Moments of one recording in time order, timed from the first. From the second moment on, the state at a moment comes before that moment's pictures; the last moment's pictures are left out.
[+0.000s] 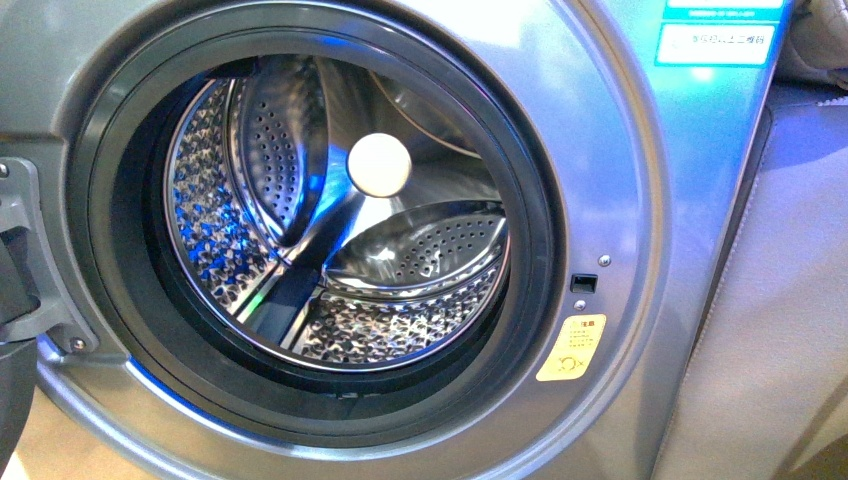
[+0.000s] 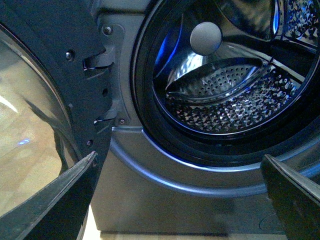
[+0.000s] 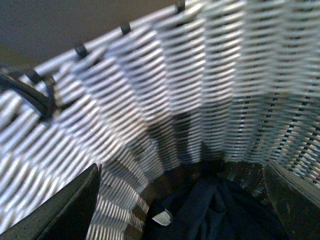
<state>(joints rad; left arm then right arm) 0.00 0.00 0.01 0.00 0.00 0.00 -0.81 1.72 0.53 0.72 -0.50 0.01</state>
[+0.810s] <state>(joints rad) 0.00 0.00 0.01 0.00 0.00 0.00 -0.76 2.35 0.75 0.75 -0.31 -0.10</state>
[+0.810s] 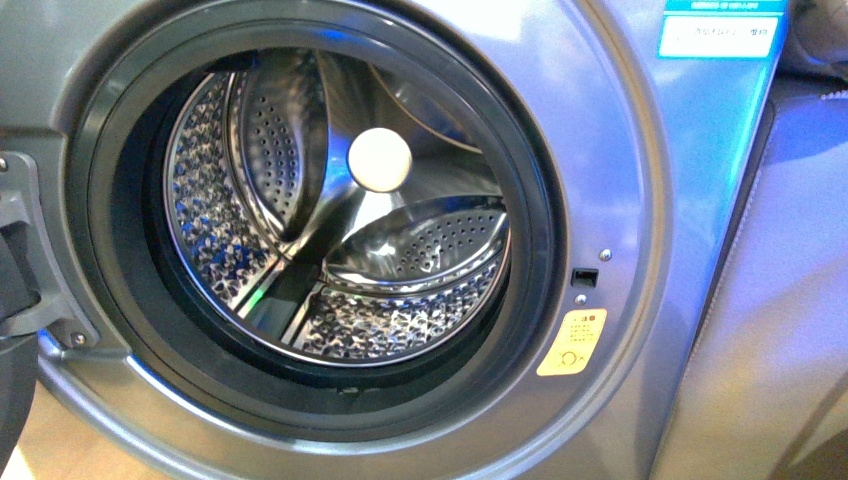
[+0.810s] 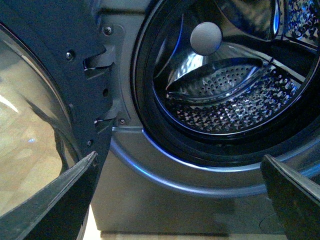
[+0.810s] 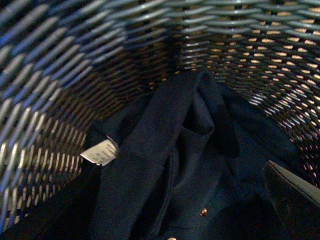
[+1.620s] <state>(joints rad) 0.00 0.00 0.01 0.00 0.00 0.00 -0.77 2.62 0.89 0.78 -0.22 -0.12</state>
